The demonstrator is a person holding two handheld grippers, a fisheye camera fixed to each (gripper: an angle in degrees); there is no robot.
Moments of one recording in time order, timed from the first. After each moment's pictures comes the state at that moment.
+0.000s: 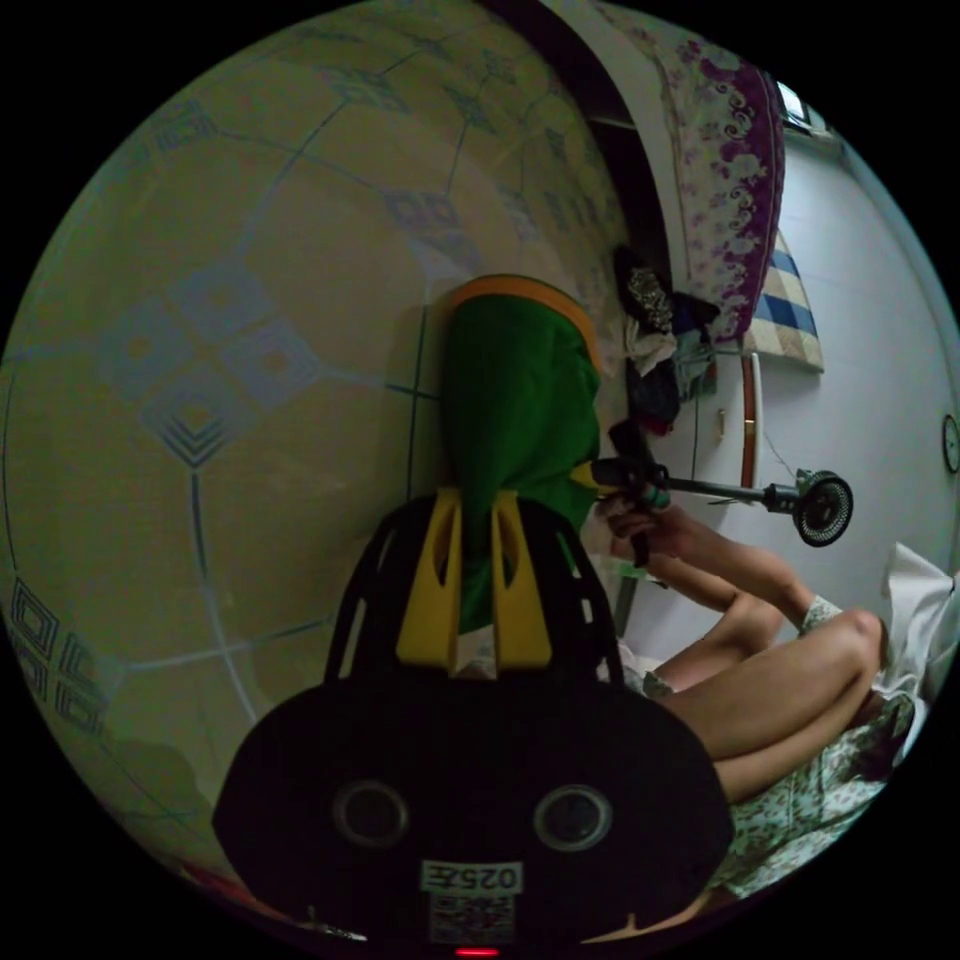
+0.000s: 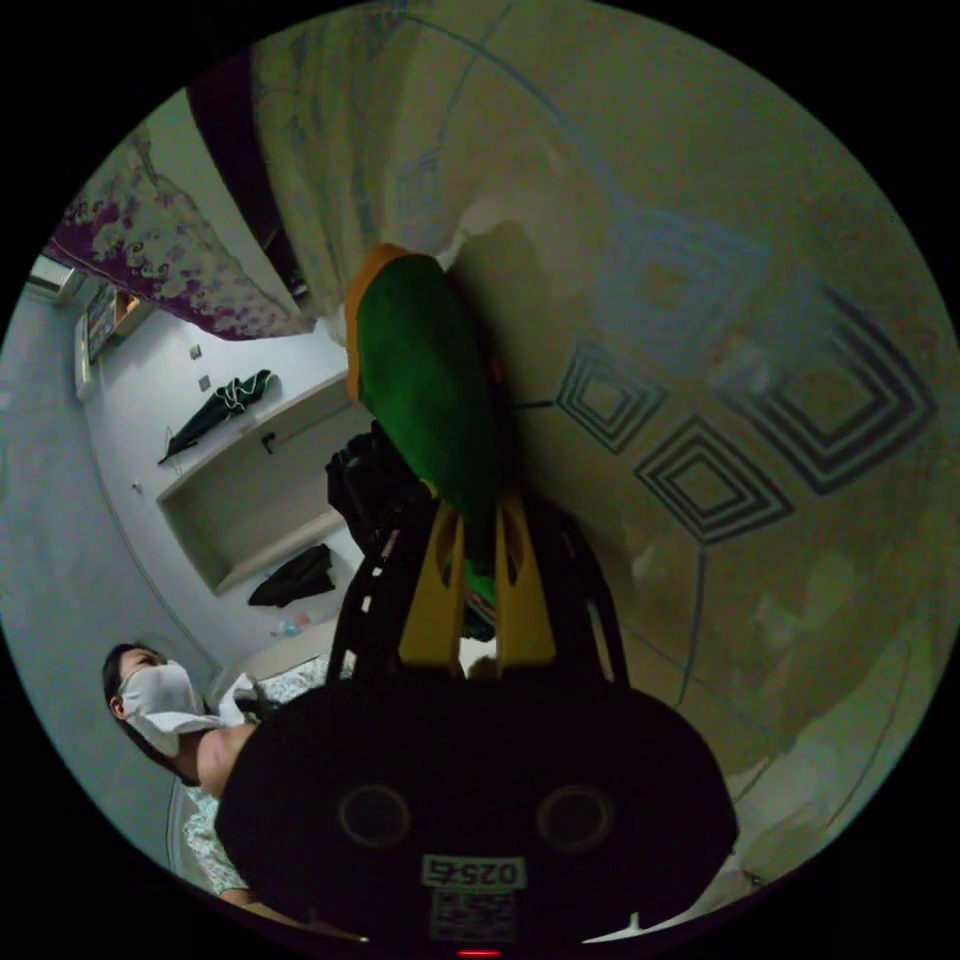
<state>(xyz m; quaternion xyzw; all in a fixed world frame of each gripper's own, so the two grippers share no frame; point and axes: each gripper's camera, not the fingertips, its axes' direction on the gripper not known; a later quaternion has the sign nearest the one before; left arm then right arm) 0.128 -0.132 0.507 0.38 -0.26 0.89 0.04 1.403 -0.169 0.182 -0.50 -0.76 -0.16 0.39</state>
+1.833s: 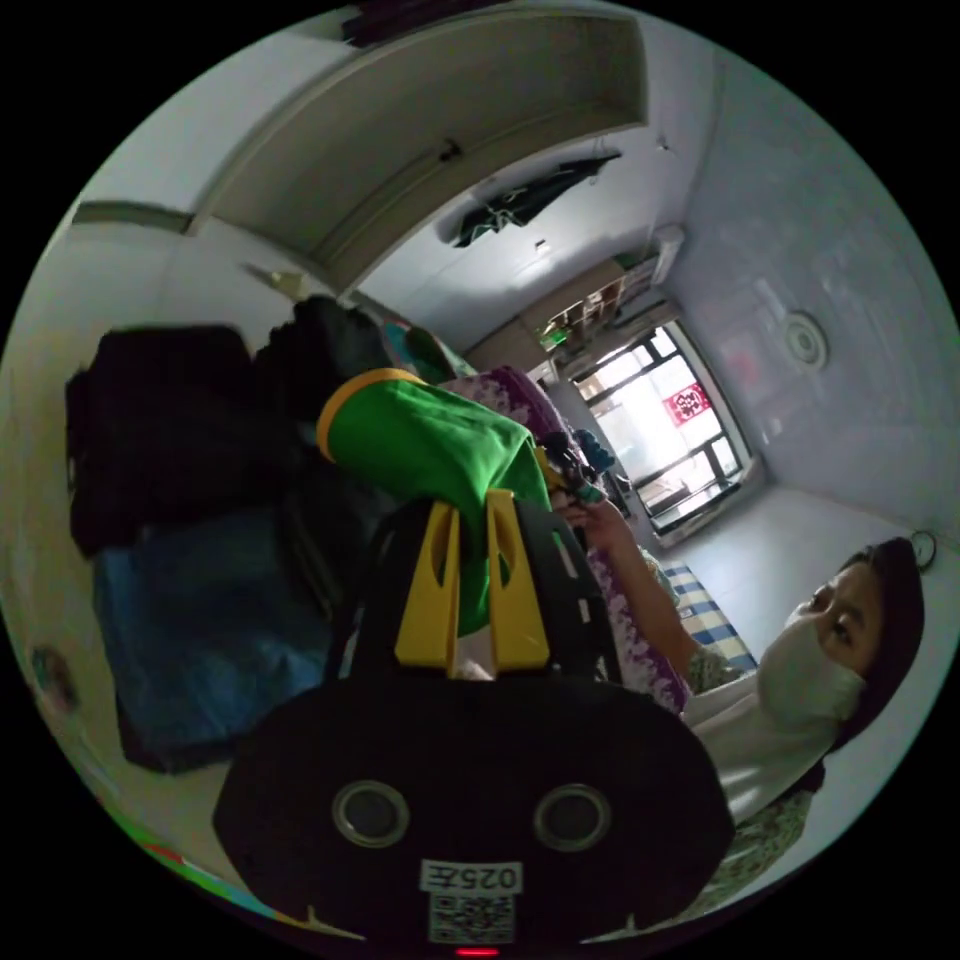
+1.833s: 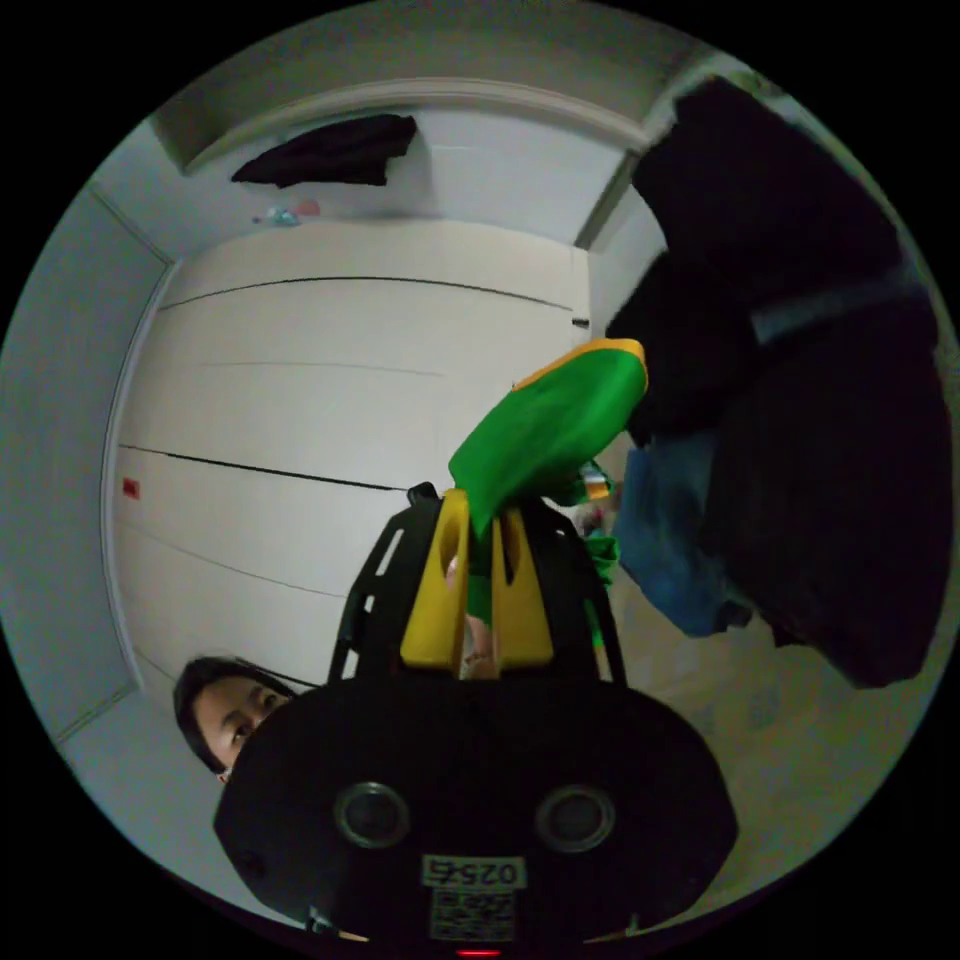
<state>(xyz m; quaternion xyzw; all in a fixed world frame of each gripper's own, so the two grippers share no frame) -0.606 -0.967 1.118 0.71 0.19 0.51 -0.44 0.711 0.467 -0.490 -0.64 -0.07 -0.69 0.32</state>
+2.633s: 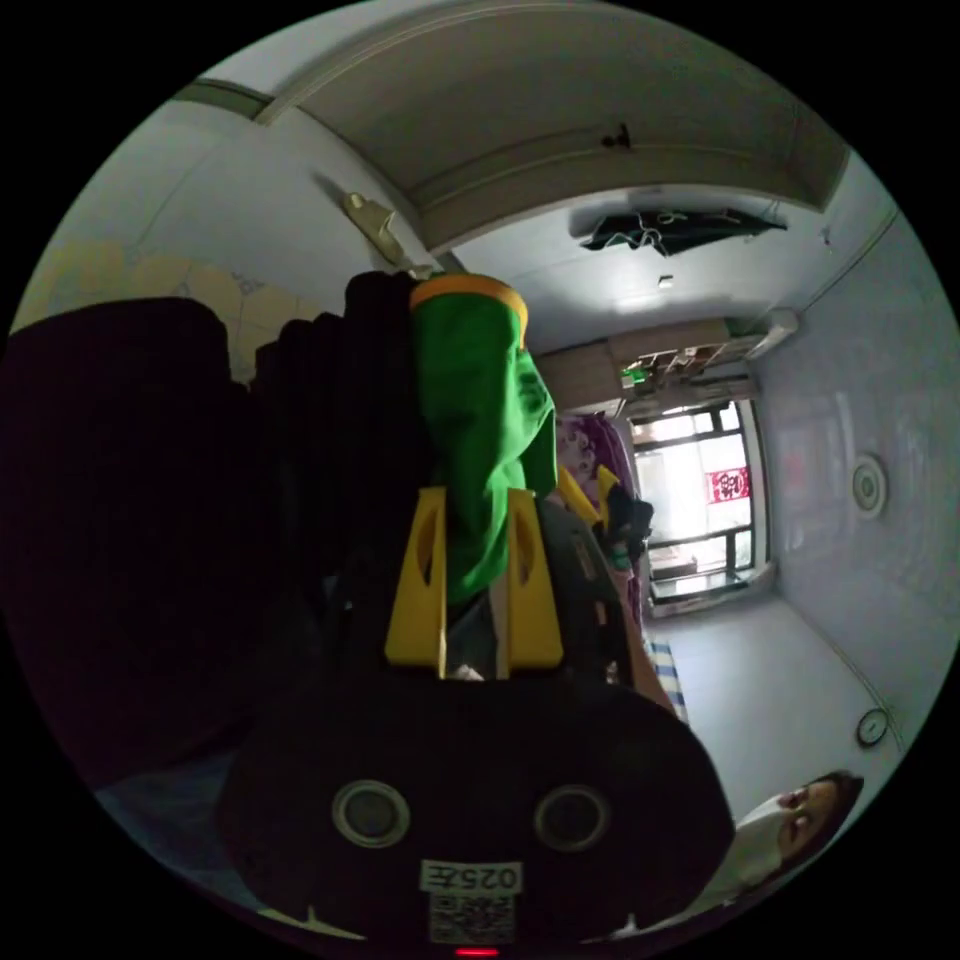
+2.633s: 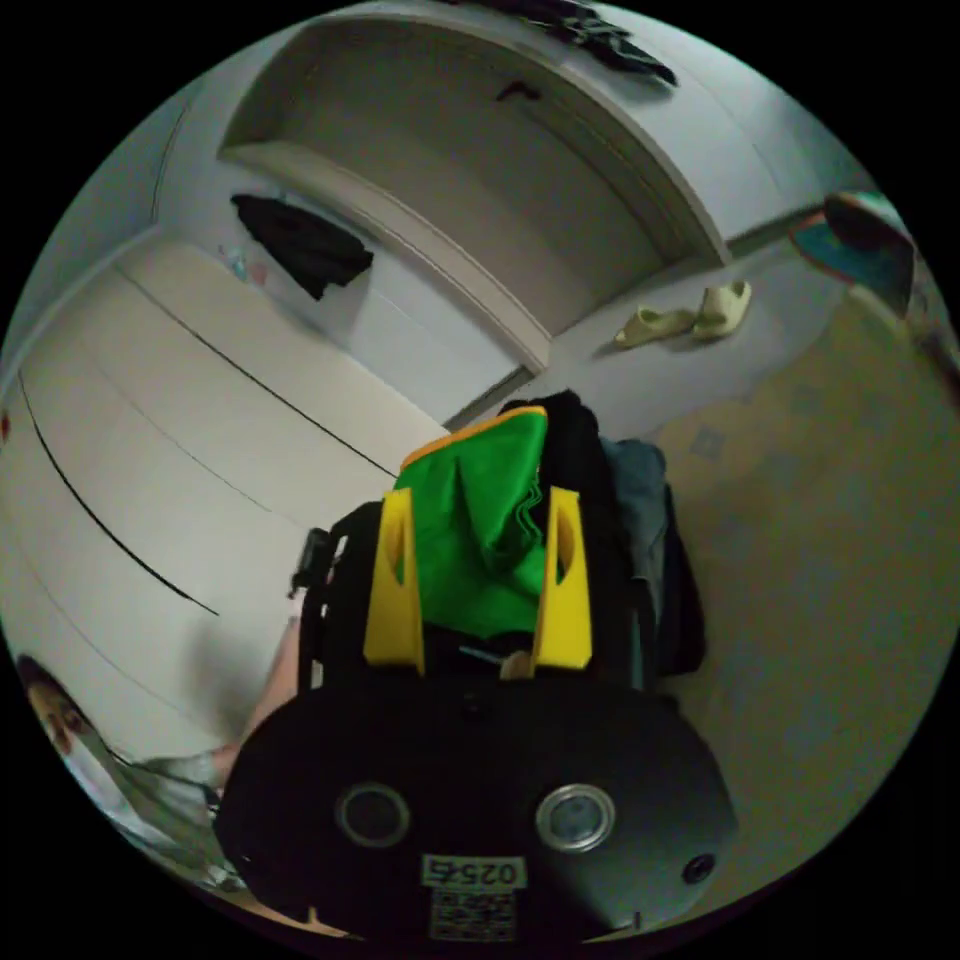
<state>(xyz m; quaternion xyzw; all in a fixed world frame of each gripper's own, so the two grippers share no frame) -0.720 -0.783 1.177 0.69 0.29 0.57 -0.33 0.526 0.477 -0.594 -0.35 -0.21 -0.84 0.36</state>
